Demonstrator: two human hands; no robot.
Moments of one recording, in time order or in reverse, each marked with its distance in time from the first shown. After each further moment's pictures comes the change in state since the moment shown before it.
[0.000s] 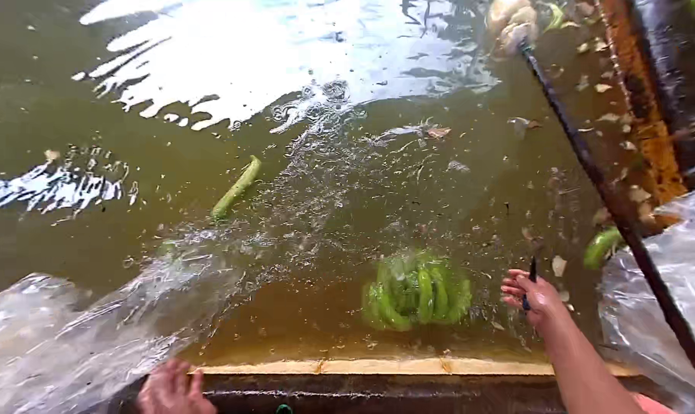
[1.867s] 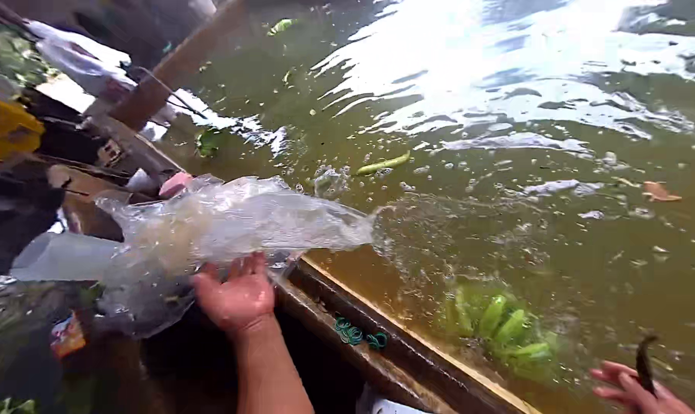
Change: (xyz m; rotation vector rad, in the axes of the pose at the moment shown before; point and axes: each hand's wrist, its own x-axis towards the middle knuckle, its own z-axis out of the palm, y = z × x) left_hand -0.007 0.105 -0.100 -0.838 0.385 0.347; right_hand -0.111 0.019 0.041 -0.311 -0.532 -0.344
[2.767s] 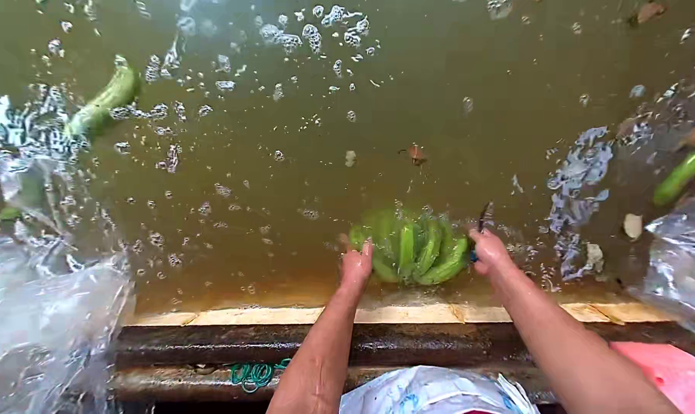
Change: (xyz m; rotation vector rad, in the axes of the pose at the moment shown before) left_hand -0.261 -0.316 0.036 1.638 -1.230 -0.905; right_hand 0.129 0.058 0.034 0.274 0.394 0.599
